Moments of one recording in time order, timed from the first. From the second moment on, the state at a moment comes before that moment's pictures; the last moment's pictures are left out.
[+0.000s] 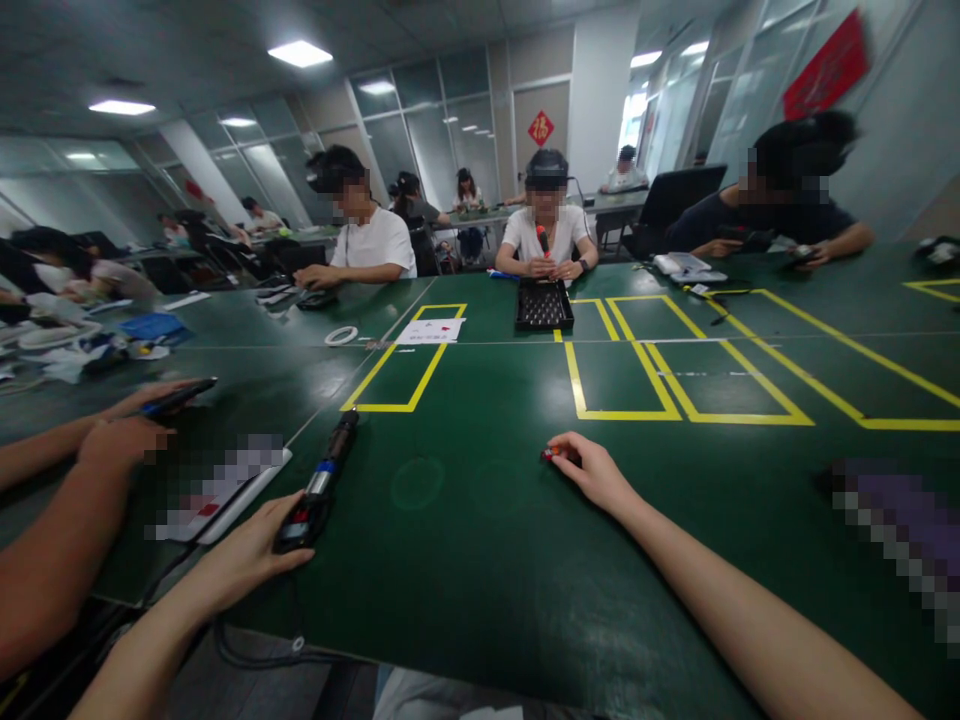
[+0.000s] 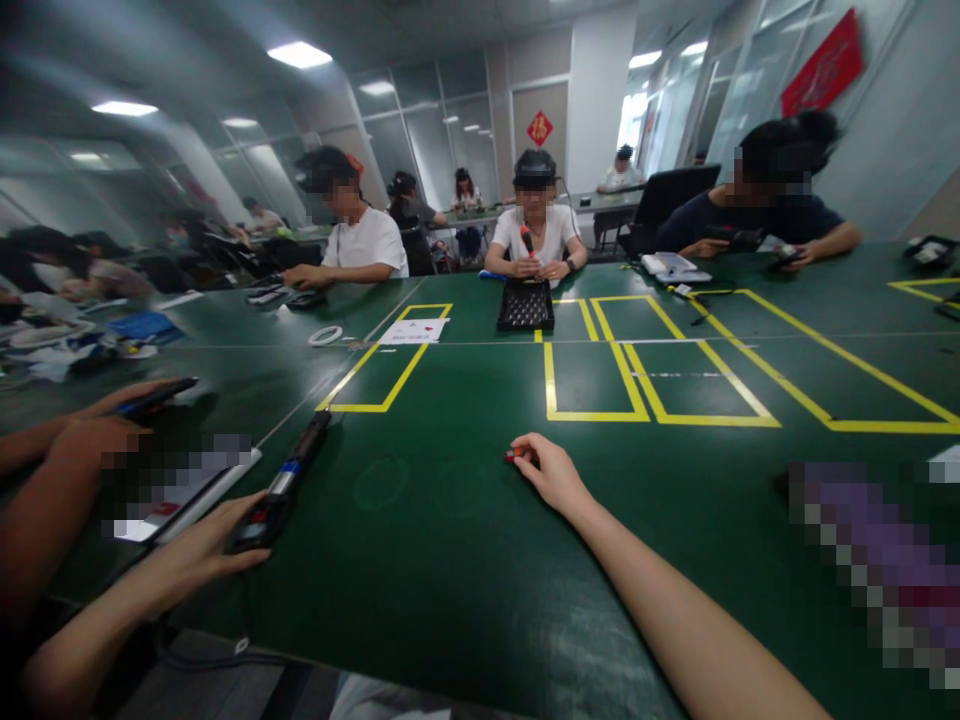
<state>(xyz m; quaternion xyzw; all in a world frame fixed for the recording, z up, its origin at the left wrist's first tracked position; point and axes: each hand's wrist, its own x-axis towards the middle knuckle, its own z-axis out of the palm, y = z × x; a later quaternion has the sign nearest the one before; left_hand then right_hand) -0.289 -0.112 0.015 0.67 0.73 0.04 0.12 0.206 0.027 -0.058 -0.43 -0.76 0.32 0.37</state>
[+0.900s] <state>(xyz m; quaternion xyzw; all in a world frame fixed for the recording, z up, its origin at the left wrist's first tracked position) -0.018 -0.008 0.018 0.80 0.58 0.03 0.14 0.201 0.023 -0.052 -0.39 -0.77 0.32 0.39</state>
